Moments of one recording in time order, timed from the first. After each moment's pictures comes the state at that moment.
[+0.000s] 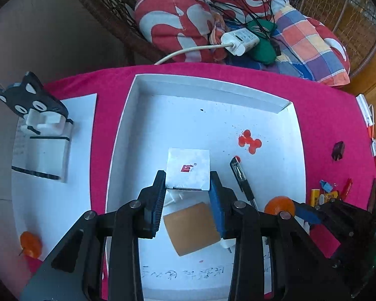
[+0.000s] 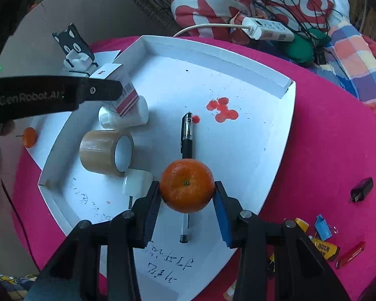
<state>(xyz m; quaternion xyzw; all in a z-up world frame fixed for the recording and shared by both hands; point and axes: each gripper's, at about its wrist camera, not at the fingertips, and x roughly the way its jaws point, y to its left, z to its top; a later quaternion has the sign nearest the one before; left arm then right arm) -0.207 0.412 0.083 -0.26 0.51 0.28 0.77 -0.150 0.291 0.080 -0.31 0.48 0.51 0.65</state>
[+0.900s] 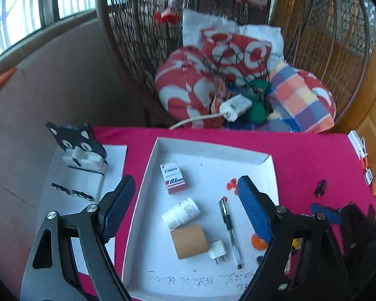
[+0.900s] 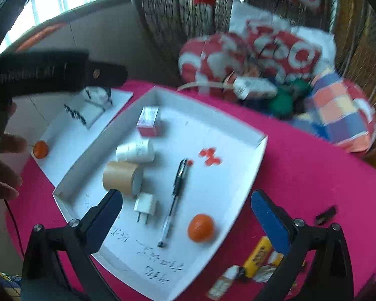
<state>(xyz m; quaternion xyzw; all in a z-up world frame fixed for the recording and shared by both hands) -0.241 0.376 0.174 -0.21 0.37 0.35 0.84 -0.164 0.264 0.150 -0.28 0.35 0.53 0.72</state>
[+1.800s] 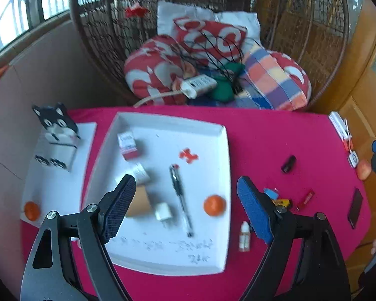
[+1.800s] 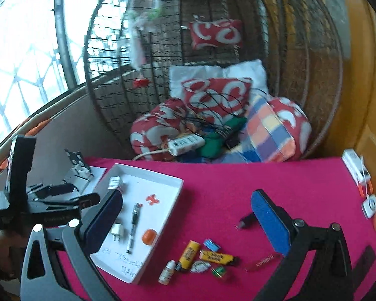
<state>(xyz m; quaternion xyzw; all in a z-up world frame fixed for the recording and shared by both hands) -0.210 0.282 0.174 -0.22 0.40 0.31 0.83 -0.082 0.118 0.254 -0.11 0.30 0.49 0.81</state>
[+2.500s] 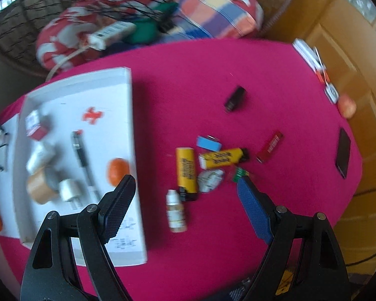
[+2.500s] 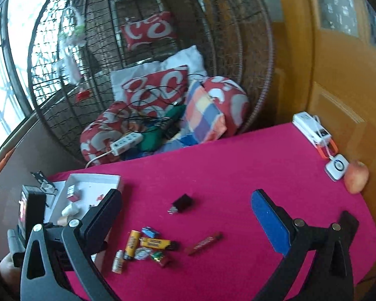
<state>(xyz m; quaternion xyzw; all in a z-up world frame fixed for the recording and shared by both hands) -0.099 0.193 0.105 -0.20 0.53 0.17 0.81 0.005 0.020 0.245 -0.06 0.35 0.39 0.85</state>
